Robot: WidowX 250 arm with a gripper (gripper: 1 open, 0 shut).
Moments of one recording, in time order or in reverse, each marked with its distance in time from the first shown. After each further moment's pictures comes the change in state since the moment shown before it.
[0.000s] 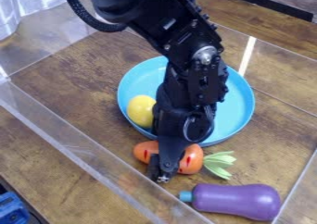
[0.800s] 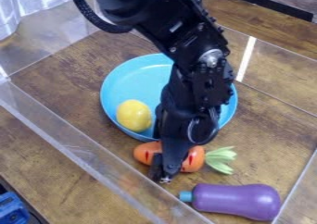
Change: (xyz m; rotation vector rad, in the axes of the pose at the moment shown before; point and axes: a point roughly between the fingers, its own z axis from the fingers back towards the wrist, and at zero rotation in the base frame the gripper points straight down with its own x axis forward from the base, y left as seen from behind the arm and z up) arm 0.006 0.001 0.000 0.012 0.000 -0.011
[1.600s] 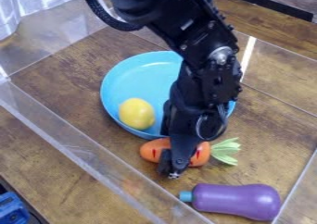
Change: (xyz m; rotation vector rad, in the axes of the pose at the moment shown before) arm 0.006 0.007 -0.001 0.015 -0.004 0.000
